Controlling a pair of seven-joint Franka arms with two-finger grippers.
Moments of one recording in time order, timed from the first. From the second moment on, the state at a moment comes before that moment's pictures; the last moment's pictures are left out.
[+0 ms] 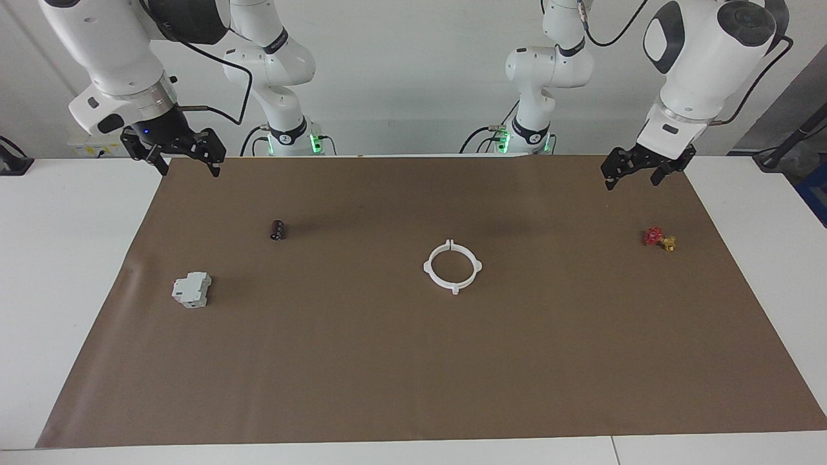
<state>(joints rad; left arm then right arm) -0.17 -0.03 0.09 -1.68 0.06 1.59 -0.03 0.05 -0.02 -0.07 -1.59 -0.05 1.50 0.00</state>
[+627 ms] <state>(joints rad) -0.11 -0.02 0.08 -1.67 0.02 1.57 0.07 0.05 -0.02 -0.07 -1.60 -0.05 1.50 0.00</state>
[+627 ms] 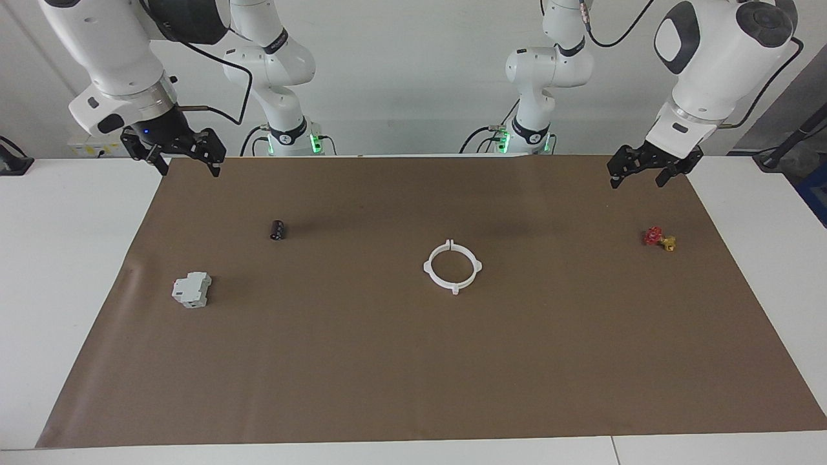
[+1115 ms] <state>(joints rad) -0.11 -0.01 0.07 -1.60 0.02 1.58 0.17 0.05 -0.02 -0.07 -1.60 -0.05 1.50 0.00</state>
